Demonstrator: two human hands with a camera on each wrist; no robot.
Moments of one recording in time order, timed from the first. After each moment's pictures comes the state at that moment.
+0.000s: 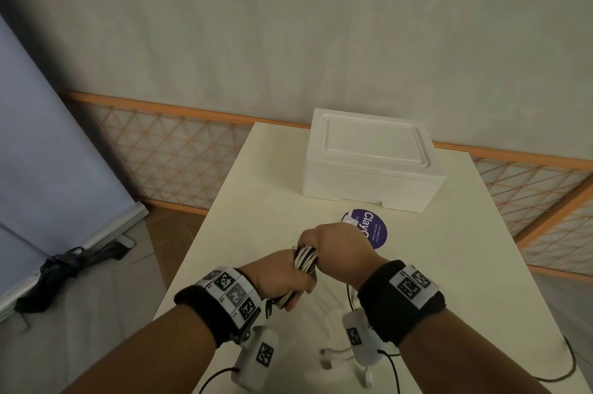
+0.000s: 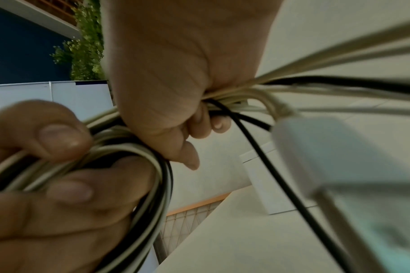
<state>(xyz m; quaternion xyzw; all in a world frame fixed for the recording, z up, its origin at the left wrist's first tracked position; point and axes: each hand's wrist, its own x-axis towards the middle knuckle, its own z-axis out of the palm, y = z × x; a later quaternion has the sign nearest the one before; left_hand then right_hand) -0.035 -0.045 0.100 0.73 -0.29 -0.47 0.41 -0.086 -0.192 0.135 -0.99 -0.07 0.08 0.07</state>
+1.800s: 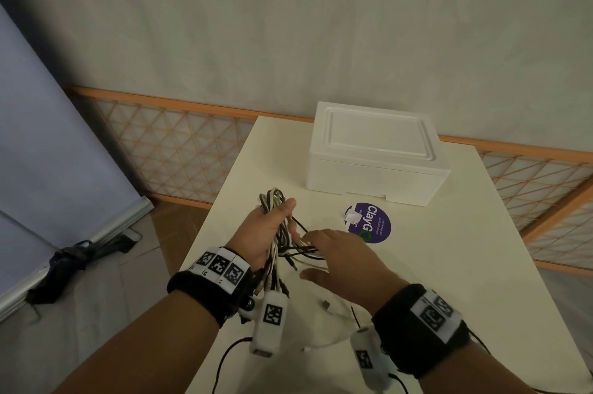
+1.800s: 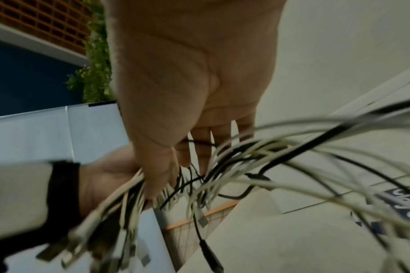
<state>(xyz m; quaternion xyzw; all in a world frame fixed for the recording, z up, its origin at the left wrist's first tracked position) -0.011 -0.047 0.118 0.62 -0.04 -0.31 0.72 -0.118 -0.189 0.111 -0.99 -0.05 0.01 0.15</state>
